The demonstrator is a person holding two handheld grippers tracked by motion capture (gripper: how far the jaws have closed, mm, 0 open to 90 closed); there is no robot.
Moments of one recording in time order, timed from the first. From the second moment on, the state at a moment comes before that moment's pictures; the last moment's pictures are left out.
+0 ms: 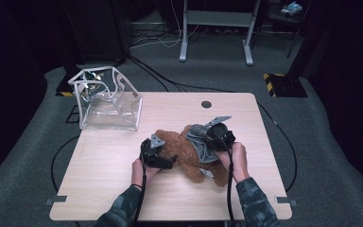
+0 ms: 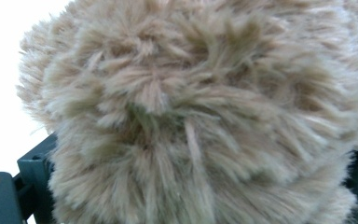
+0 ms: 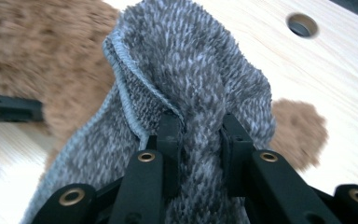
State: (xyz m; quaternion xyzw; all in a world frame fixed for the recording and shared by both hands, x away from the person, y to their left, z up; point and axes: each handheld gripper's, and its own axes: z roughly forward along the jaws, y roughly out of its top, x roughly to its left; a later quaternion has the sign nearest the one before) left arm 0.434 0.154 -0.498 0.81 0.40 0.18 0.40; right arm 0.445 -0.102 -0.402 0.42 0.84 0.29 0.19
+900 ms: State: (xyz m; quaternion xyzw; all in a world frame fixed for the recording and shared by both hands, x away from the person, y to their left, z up) left arm 0.435 0.156 -0.499 0.80 0.41 0.17 0.40; right arm 0.442 -0.039 -0.401 0.37 0.85 0.32 0.18
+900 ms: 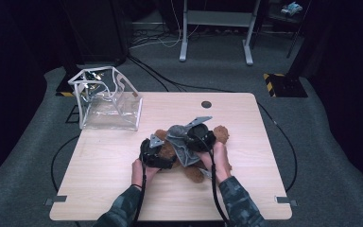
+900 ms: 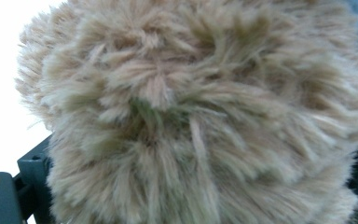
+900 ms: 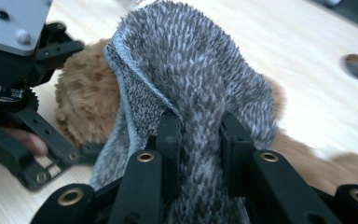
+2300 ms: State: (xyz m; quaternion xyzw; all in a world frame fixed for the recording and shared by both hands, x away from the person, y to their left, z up) left arm 0.437 0.156 -0.499 0.81 0.41 0.17 0.40; right arm 0.414 -0.039 -0.420 0.35 0.85 0.33 0.20
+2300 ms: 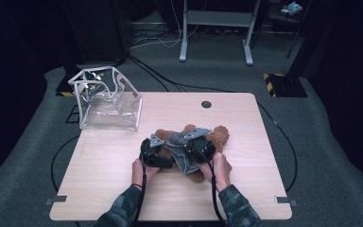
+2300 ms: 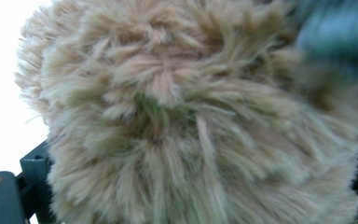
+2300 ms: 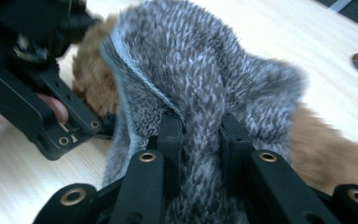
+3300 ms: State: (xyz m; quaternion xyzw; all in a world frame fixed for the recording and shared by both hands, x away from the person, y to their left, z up) left arm 0.443 0.157 -0.495 0.81 0.41 0.15 0.40; right arm 0.395 -0.157 -0.426 0.48 0.78 0.34 0.21
